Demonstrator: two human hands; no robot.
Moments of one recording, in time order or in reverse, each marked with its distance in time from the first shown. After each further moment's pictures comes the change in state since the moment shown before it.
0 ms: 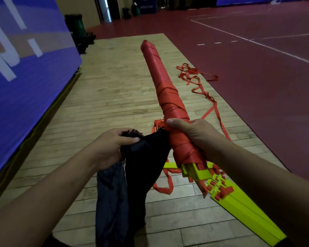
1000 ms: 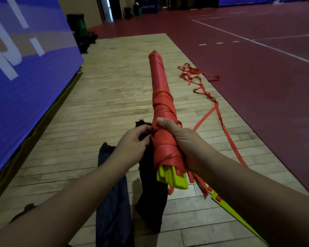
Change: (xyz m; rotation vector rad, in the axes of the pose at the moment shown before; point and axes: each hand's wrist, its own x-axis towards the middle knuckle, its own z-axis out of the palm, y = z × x) left_hand 0.009 -0.013 0.046 0.307 0.196 0.268; right_hand -0.004 0.012 0.038 0.376 -0.120 0.113
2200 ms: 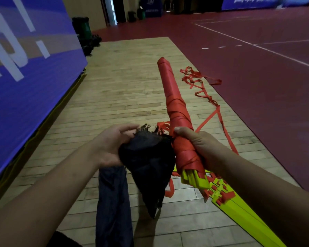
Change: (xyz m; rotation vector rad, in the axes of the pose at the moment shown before) left_hand 0.003 0.024 -0.047 -0.495 -0.204 -0.659; right_hand 0.005 -0.010 -0.047 -0.196 0.062 0.011
